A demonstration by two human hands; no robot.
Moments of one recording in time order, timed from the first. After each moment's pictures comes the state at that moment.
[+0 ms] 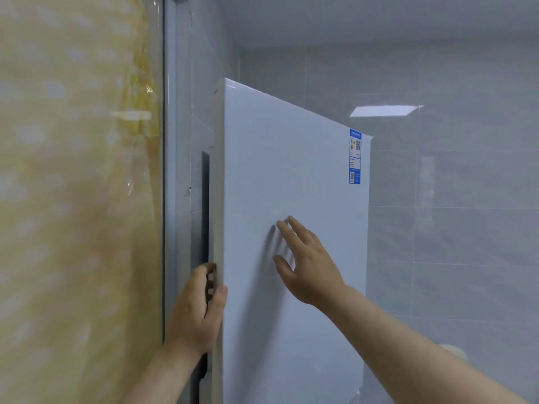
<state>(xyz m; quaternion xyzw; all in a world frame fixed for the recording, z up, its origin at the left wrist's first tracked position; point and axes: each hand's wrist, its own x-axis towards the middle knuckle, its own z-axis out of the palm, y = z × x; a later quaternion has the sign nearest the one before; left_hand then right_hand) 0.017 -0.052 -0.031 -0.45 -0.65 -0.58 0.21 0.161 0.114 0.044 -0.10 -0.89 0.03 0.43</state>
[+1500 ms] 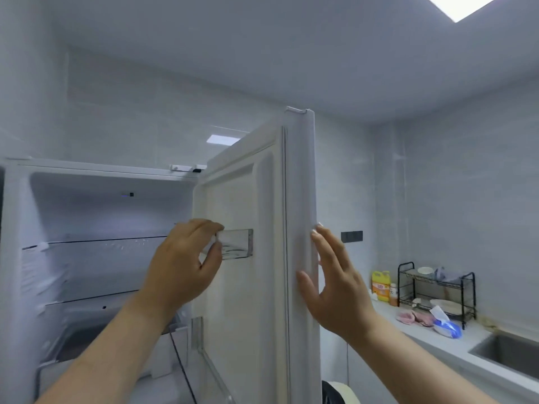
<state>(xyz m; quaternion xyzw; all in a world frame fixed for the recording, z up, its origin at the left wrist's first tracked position) 0.171 0.061 0.093 -0.68 -0.40 -0.50 0.36 0.431 0.116 0.047 -0.21 -0.72 -0.23 0.62</state>
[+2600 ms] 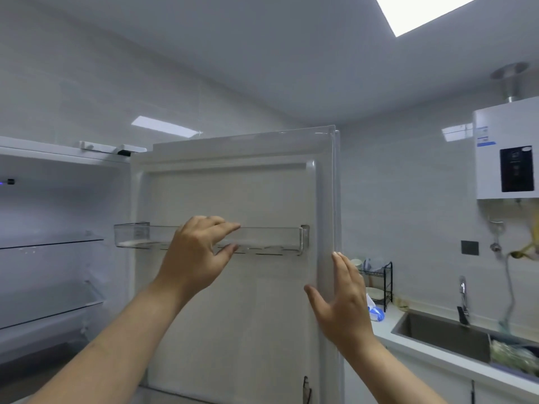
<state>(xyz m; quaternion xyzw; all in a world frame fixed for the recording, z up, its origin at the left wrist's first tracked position) 0.200 0.217 0.104 -0.75 -0.31 -0.52 0.26 0.467 0.206 0.002 -0.49 -0.59 -0.20 0.61</state>
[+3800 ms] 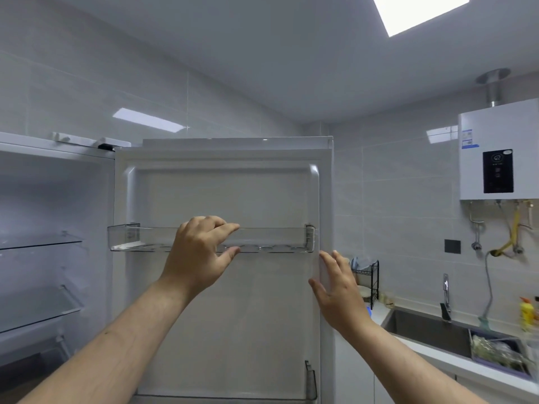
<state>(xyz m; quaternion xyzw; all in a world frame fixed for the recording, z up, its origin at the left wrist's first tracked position) 0.208 0.262 0.104 -0.75 -0.34 -0.49 0.28 0.487 0.241 0.022 -0.59 -0.63 -0.07 0.51</state>
